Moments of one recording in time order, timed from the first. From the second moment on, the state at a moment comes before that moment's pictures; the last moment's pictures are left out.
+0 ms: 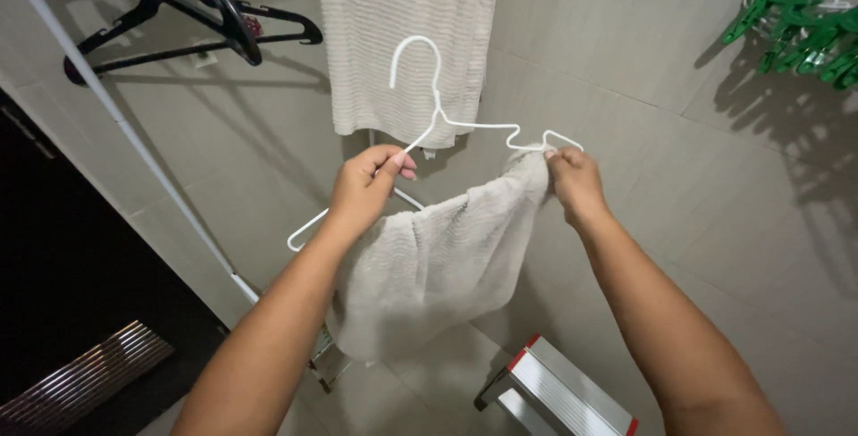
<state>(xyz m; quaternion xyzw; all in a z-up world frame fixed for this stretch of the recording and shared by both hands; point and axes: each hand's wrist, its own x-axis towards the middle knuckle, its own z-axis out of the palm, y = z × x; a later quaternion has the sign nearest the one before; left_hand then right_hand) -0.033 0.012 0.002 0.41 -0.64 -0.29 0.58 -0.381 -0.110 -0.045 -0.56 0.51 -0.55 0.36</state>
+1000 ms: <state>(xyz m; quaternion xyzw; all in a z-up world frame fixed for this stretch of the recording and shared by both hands) -0.021 0.034 -0.002 0.40 -0.60 -0.38 0.58 -0.482 -0.104 -0.088 -0.67 0.44 -0.47 0.37</state>
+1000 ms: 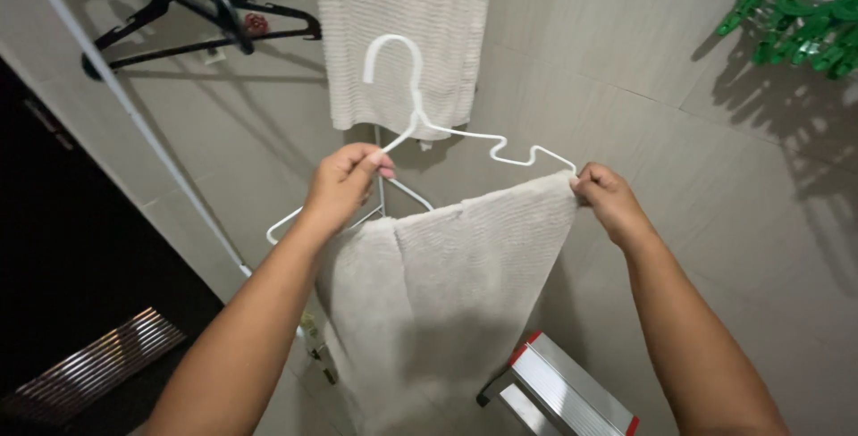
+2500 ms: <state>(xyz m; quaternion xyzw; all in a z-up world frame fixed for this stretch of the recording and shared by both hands) 0.049 0.010 -0.140 0.63 -0.59 -0.05 0.50 -0.352 0.015 0.027 -0.68 0.50 -0.50 0.20</state>
